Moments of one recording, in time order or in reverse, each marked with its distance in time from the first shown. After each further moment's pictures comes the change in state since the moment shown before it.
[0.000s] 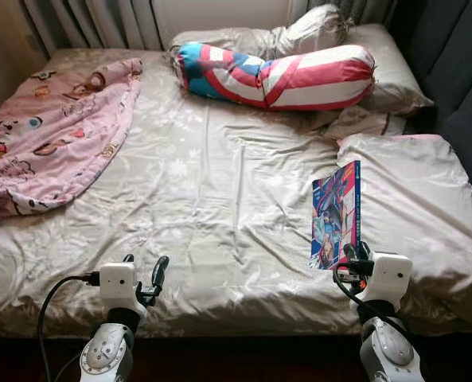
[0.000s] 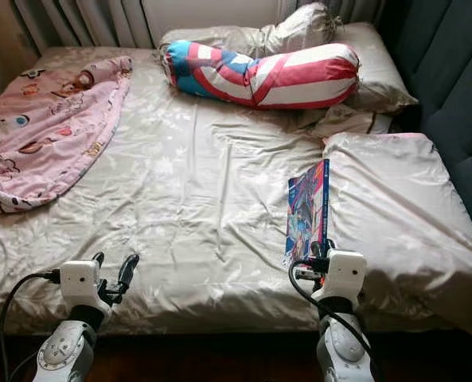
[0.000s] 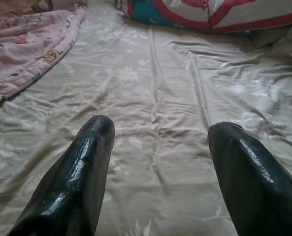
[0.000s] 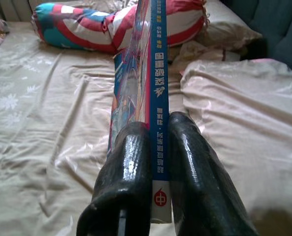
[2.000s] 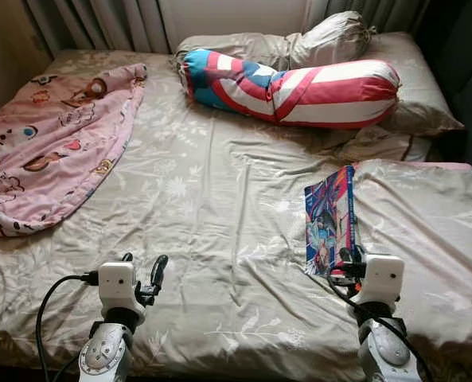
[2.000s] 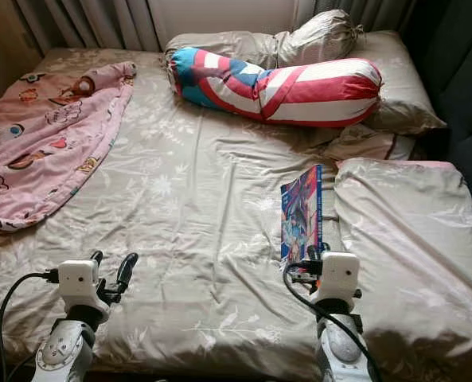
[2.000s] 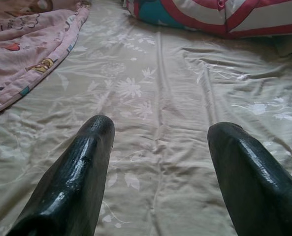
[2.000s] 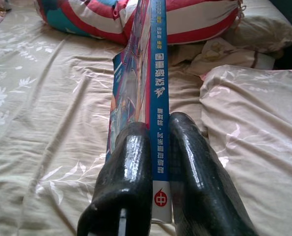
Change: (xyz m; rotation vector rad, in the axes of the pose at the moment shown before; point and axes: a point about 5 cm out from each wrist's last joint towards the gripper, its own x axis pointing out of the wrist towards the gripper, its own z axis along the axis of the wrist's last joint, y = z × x) left arm -0.001 0.001 0.003 0.007 -0.011 0.004; right arm -0.001 0.005 -0.005 -0.054 0.042 0.024
